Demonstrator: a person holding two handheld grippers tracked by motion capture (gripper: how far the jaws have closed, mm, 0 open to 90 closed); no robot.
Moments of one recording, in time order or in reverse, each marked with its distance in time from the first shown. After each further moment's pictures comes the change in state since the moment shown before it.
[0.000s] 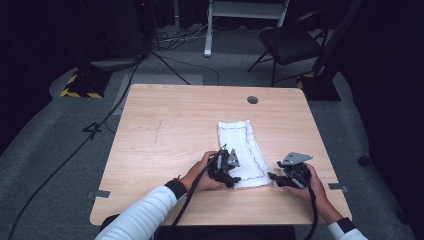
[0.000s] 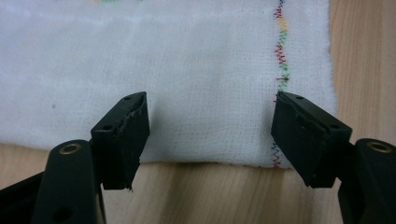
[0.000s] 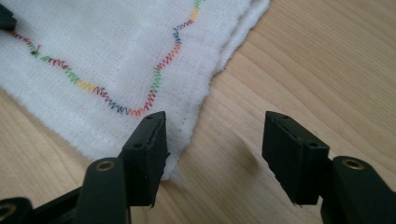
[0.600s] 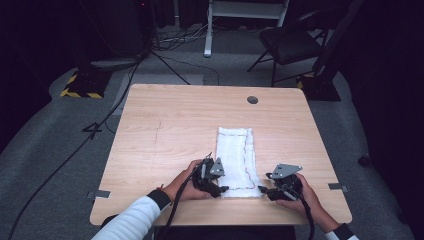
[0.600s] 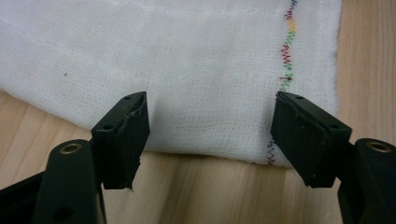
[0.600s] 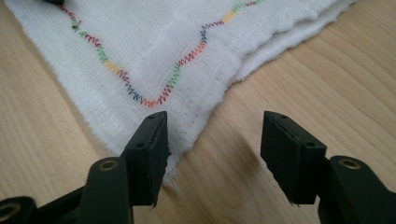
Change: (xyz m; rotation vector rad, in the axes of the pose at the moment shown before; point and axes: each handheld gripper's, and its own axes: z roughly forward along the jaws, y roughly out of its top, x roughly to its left) left arm -0.020 -0.043 -0.033 -0.024 0.011 0.022; right arm 0.049 0.005 -0.005 0.014 0.100 -0.100
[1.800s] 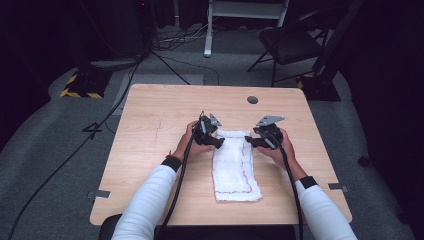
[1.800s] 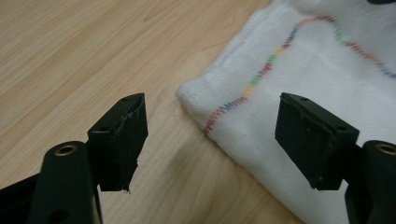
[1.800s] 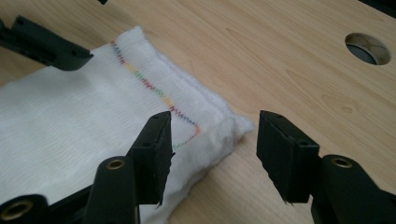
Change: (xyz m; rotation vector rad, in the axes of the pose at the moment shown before) left arm 0.133 0.043 0.030 0.011 0.296 -0.272; right arm -0.104 0.101 0.068 -0.104 -0.122 0.119
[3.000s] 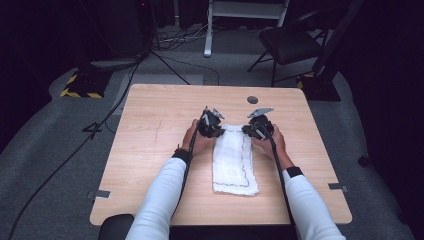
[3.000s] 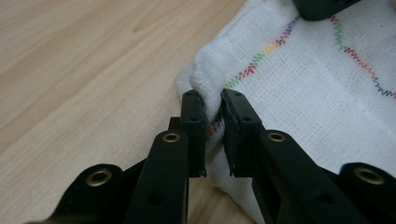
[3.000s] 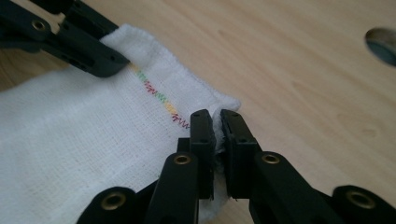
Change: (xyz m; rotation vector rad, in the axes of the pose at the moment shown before) left arm 0.023 0.016 0.024 -0.025 -0.122 -0.069; right arm -0.012 0.021 0.032 0.044 0.010 0.040
